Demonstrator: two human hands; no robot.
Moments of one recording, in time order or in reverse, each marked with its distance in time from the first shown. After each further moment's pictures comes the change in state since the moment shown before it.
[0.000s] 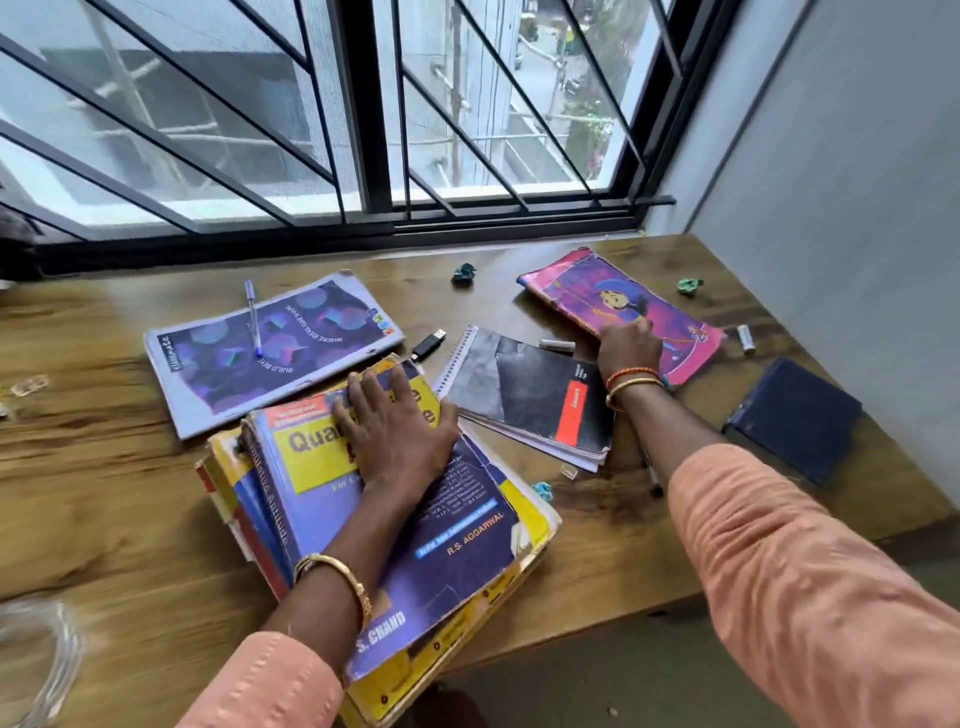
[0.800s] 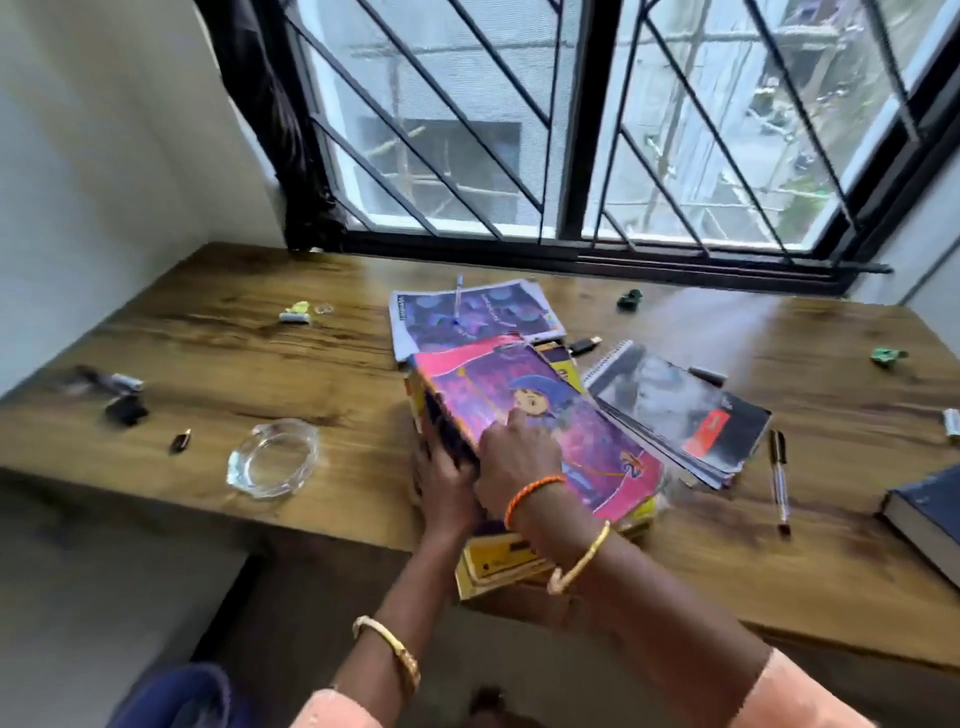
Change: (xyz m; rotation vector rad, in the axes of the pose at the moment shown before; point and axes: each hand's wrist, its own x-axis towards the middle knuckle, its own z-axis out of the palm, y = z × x) left_hand -0.120 -0.087 -0.016 -0.800 0.239 -0.437; right_hand -0.270 -0.152 -0.122 0.146 -0.273 -0.815
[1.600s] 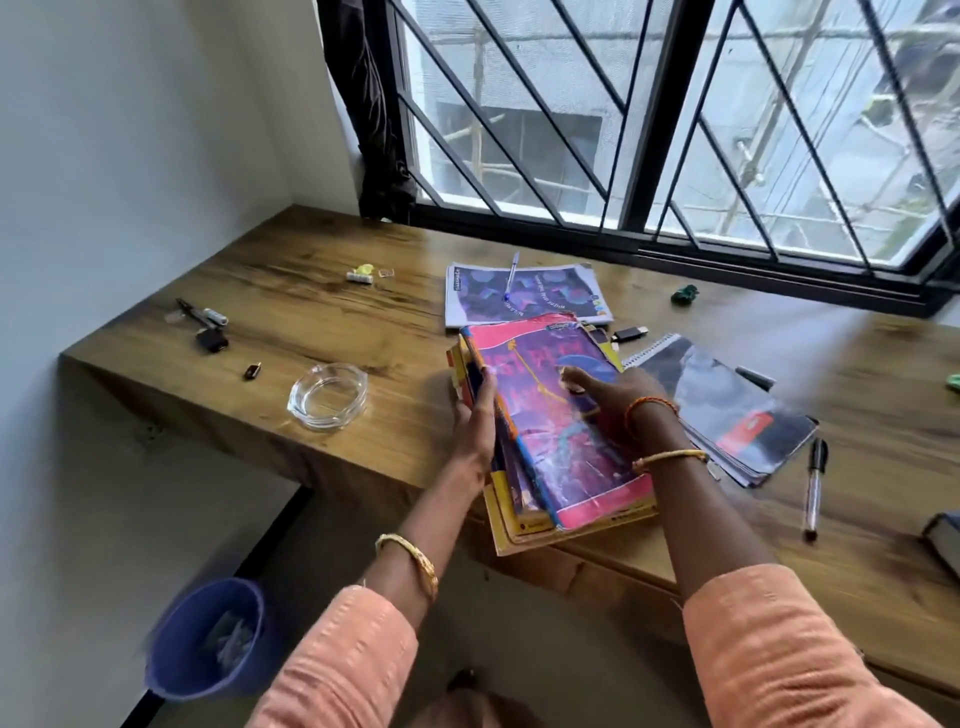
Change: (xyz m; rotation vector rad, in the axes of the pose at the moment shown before) left_hand -0.002 0.013 -0.002 -0.424 -0.073 -0.359; right_hand 0.064 0.106 0.021 0.540 -0.039 0.450
